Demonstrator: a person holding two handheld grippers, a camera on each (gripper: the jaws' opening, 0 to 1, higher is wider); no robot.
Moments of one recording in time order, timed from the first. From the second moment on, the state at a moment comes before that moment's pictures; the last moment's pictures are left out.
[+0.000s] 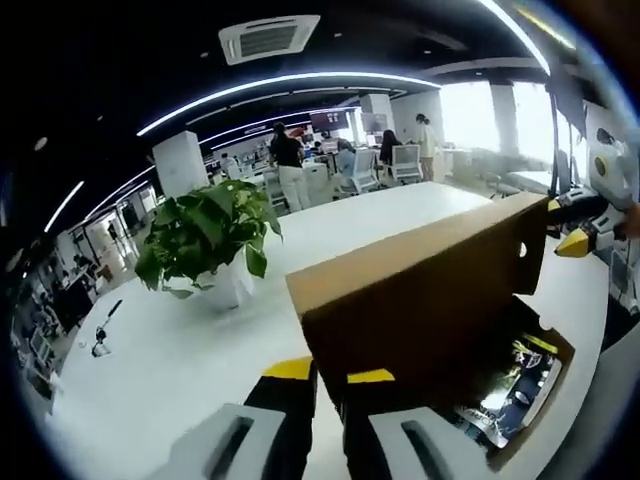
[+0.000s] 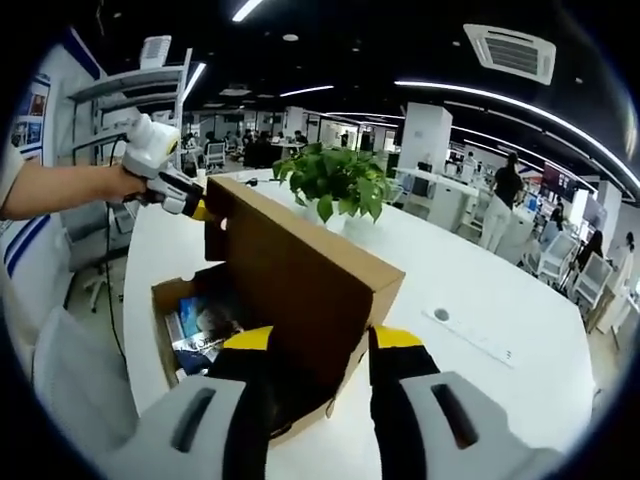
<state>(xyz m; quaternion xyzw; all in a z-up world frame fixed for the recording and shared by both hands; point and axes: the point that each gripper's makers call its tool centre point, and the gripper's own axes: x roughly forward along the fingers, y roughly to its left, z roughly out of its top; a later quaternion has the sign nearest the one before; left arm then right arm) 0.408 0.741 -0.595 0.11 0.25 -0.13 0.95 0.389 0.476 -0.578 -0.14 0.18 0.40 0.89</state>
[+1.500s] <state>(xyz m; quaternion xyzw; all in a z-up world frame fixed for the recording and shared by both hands) 0.448 0.744 -0.608 0.12 0.28 -0.12 0.95 0.402 0.449 -0.665 -0.10 0.26 0.33 0.90</state>
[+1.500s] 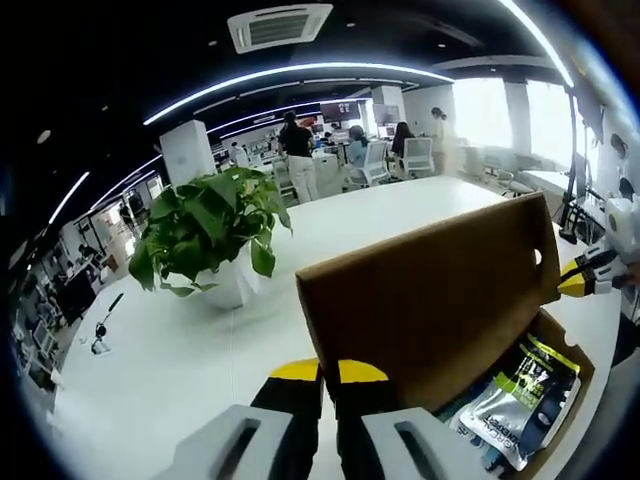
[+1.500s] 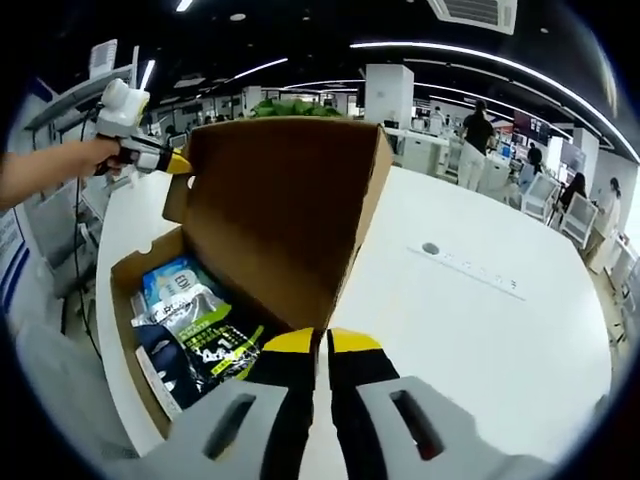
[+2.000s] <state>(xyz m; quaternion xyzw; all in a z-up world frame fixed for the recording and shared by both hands) 0.460 0.744 -0.617 0.11 0.28 -0.12 0.95 0.407 0.453 -0.667 -0.14 0.25 0.33 0.90</state>
